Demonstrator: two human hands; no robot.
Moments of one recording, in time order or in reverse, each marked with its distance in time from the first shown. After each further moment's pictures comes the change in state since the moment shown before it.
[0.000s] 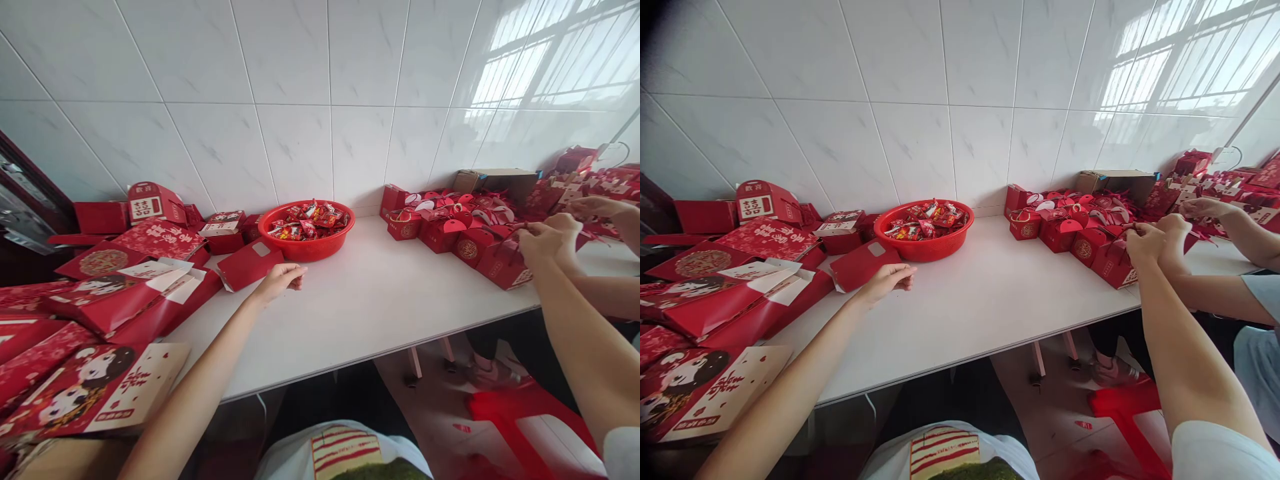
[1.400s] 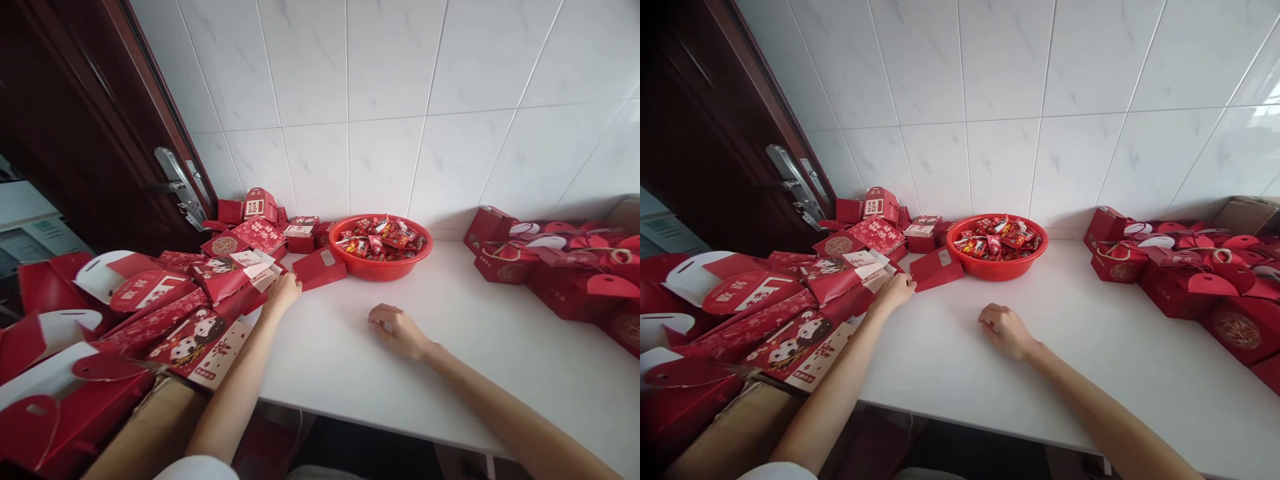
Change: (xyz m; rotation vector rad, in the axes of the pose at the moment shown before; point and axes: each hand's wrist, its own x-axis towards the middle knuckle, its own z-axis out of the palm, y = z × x) left_hand -0.028 -0.045 -0.102 0.945 0.649 -0.436; right_hand -0.247 -0.225 0.136 0.834 -0.991 -1.036
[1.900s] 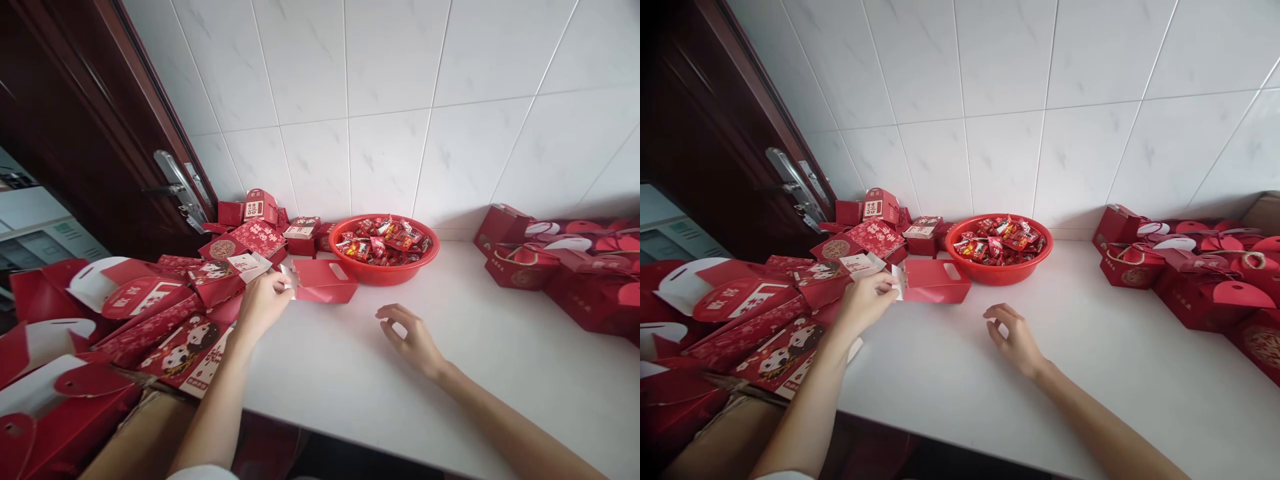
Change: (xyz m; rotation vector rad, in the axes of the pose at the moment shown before) left_hand -0.052 0.014 -0.053 -0.305 0.170 0.073; right_hand -0.007 -0.004 -0.008 0.215 0.228 0.137
